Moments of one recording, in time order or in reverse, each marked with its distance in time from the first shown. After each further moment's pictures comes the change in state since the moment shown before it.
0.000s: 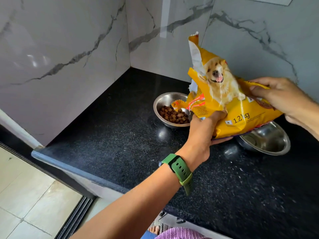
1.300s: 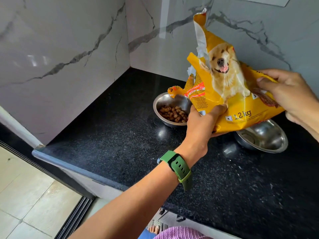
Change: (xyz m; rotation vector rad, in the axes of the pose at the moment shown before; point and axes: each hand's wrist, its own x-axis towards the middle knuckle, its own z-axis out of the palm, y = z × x) left_hand 0.001 0.001 -0.002 0.081 0.026 0.131; right_hand -0.011 -0.008 -0.002 0.208 0.138 -0.037
